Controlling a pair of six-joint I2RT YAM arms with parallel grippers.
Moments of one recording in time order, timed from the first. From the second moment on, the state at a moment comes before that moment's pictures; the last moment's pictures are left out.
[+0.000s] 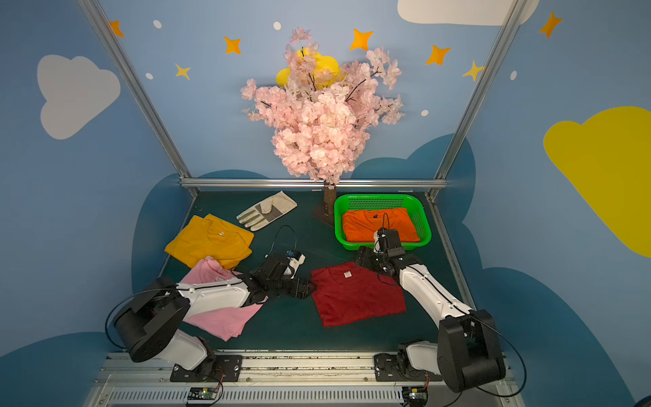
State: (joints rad) left arm -0.76 1.59 0.70 0.10 0.26 -0.52; right arm 0.26 1.29 0.76 -0.41 -0.22 0.51
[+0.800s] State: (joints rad) left arm -0.85 1.75 0.78 0.12 -0.03 -0.37; right arm 0.15 1.20 0.67 -0.47 -0.15 0.41
